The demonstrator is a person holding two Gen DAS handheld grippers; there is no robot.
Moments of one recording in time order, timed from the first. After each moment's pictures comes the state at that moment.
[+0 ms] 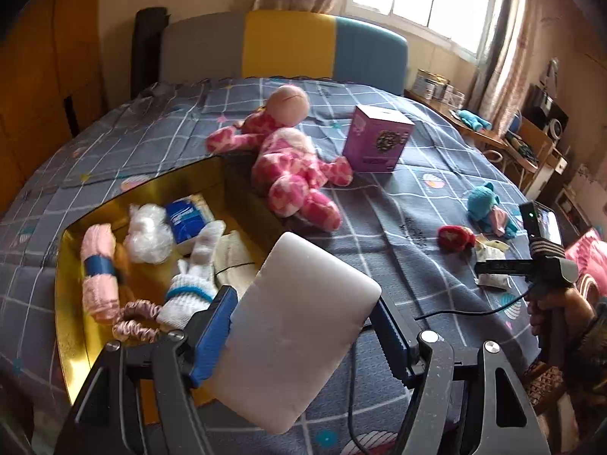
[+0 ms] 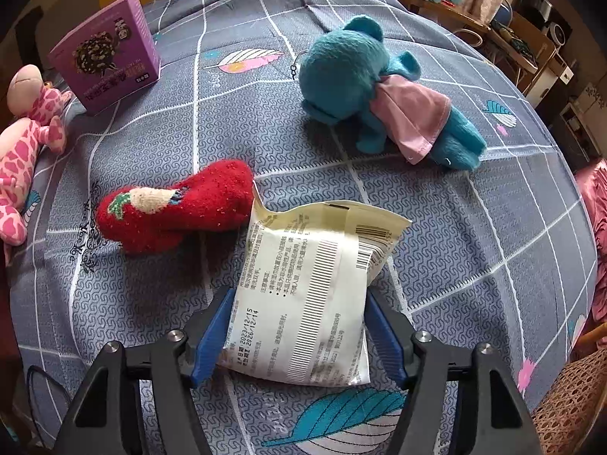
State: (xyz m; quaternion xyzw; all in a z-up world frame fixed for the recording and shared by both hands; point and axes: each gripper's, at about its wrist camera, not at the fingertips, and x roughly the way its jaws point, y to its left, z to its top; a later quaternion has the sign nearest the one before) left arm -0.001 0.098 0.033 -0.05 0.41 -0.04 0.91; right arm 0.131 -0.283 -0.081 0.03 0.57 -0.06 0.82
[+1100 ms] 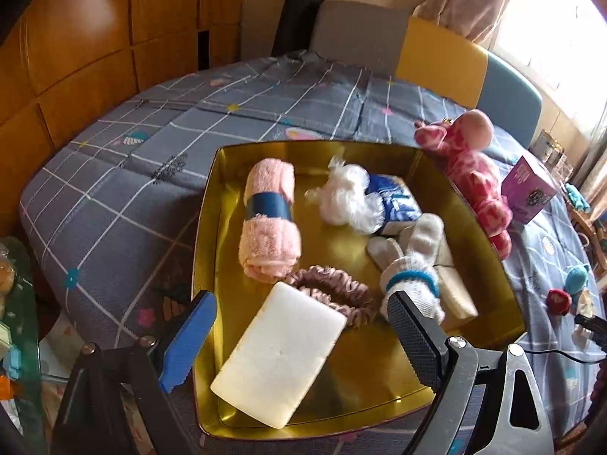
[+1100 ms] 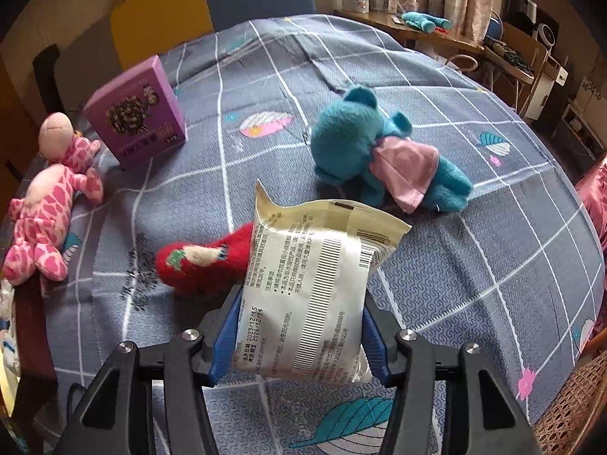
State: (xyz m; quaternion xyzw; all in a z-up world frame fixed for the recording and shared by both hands) left arm -0.028 0.235 -0.003 -0.15 0.41 0.16 0.89; right arm 0.108 -0.281 -0.032 0.07 0.49 -0.04 0.87
